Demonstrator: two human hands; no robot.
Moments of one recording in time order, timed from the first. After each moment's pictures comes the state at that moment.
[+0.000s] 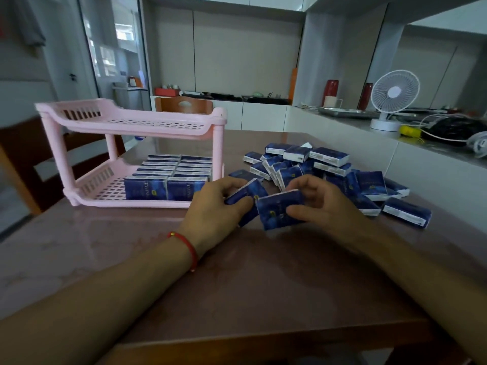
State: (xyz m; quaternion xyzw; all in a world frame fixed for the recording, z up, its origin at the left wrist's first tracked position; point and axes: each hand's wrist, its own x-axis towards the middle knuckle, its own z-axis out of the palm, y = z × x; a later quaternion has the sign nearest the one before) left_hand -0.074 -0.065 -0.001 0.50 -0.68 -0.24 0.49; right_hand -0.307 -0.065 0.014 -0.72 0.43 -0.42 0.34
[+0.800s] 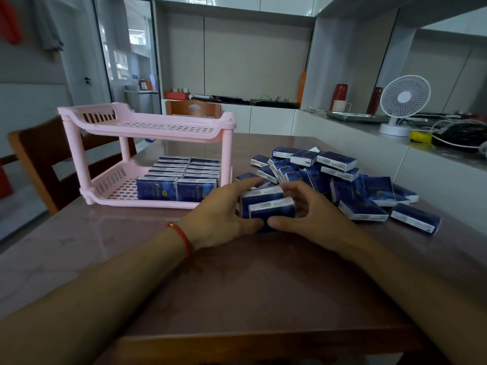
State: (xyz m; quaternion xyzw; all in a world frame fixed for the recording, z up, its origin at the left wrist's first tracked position) left_hand -0.061 -0.062 0.013 0.43 -0.80 -0.21 0.35; right_hand -0.285 -0.071 0.008 -0.76 0.45 -0.35 0.29
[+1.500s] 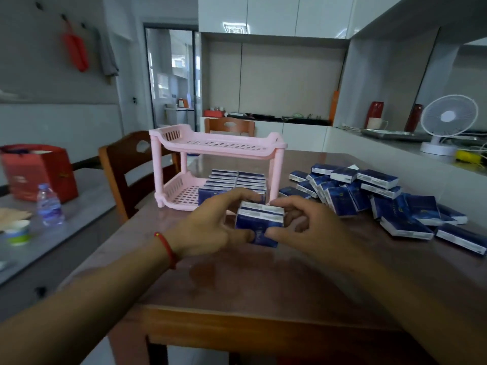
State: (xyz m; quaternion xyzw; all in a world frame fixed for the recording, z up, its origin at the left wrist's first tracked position) left_hand 0.032 -0.003 0.026 0.42 -0.78 -0.25 0.39; right_hand -0.200 -0.021 0.021 -0.80 0.42 -0.37 0.22
